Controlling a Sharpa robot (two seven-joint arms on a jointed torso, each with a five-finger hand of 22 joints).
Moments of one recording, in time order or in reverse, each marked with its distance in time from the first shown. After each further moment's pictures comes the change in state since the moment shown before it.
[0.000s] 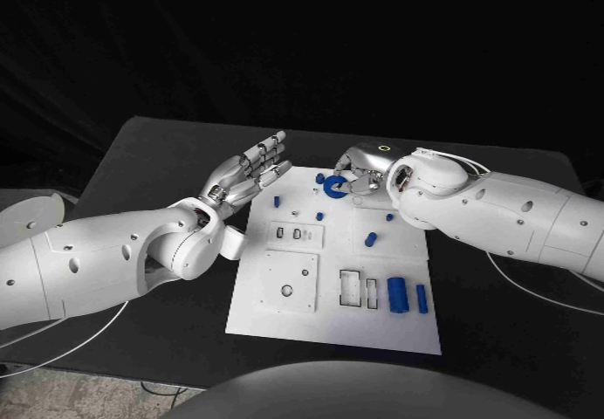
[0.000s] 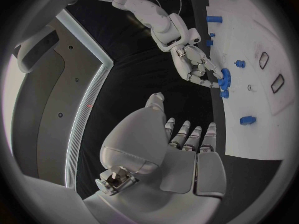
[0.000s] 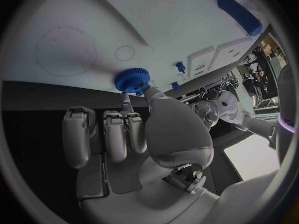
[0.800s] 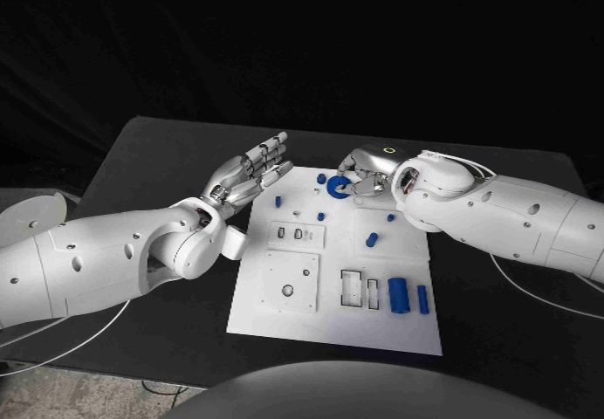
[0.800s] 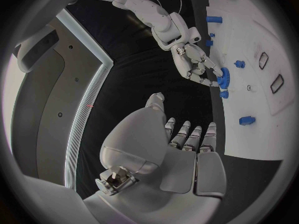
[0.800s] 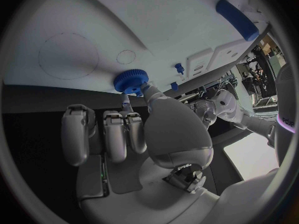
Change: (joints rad) left arm -0.001 0.002 -0.001 -0.004 0.003 0.004 0.000; left_hand 0.000 0.000 0.003 -0.003 0.004 -0.001 0.006 0.000 0.000 -0.004 0.004 0.000 0.000 0.004 0.004 0.000 0.000 0.000 0.004 0.004 0.000 0.000; right arm -0.006 -0.015 0.000 0.004 0.012 -0.012 0.021; right_hand 0.015 0.006 -0.014 -0.009 0.005 -0.024 -0.001 0.000 -0.015 0.004 0.004 0.000 0.001 0.004 0.004 0.000 0.000 0.000 -0.007 0.007 -0.035 0.001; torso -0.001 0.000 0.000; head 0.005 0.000
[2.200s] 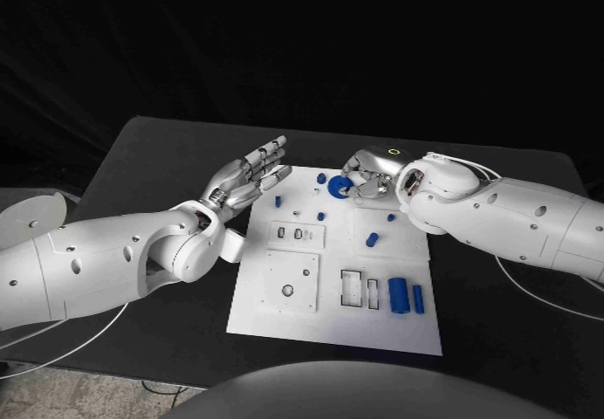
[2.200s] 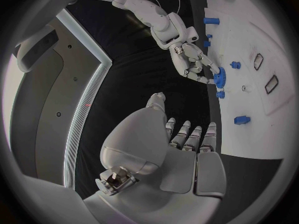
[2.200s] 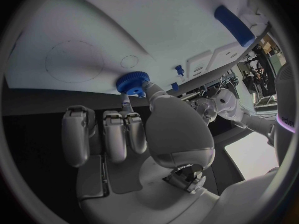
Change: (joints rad) left arm -0.001 -0.003 -0.013 0.001 0.007 0.000 0.000; left_hand 0.013 -0.005 0.008 -0.008 0.008 0.001 0.001 0.000 0.000 0.004 0.004 0.000 0.001 0.000 0.000 0.004 0.001 0.000 0.000 0.000 0.004 0.001; right arm -0.001 -0.024 -0.006 0.018 0.012 -0.015 -0.004; right_hand -0.045 0.039 -0.012 0.060 0.125 0.034 -0.001 0.009 -0.016 0.000 0.000 0.000 0.000 0.000 0.000 0.000 0.000 0.000 0.000 0.000 0.023 0.000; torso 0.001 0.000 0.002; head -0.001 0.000
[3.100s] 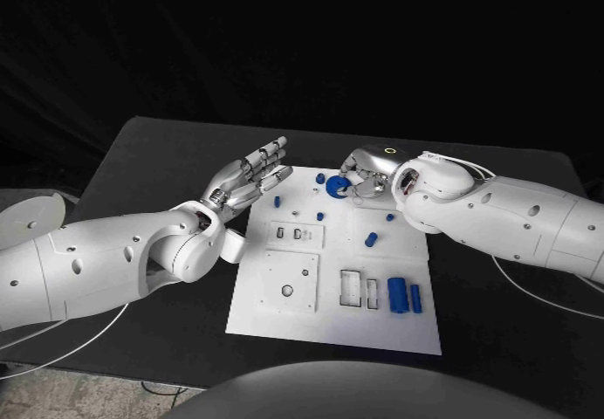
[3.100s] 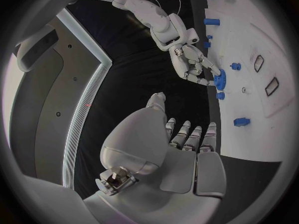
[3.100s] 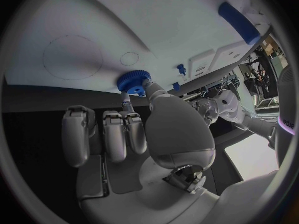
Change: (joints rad) left arm 0.000 0.005 -0.001 -0.004 0.001 0.005 -0.003; left_hand 0.004 0.004 0.002 -0.008 0.004 -0.004 0.004 0.000 0.000 0.000 0.000 0.000 0.000 0.000 0.000 0.000 0.000 0.000 0.000 0.000 0.000 0.000; right arm 0.000 0.017 0.001 -0.007 -0.022 -0.005 -0.022; right_hand 0.052 -0.040 0.005 -0.046 -0.088 0.035 -0.006 0.002 0.006 -0.004 0.004 0.000 0.000 -0.004 0.004 0.000 0.000 0.000 0.000 0.000 0.000 0.001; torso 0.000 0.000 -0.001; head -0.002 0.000
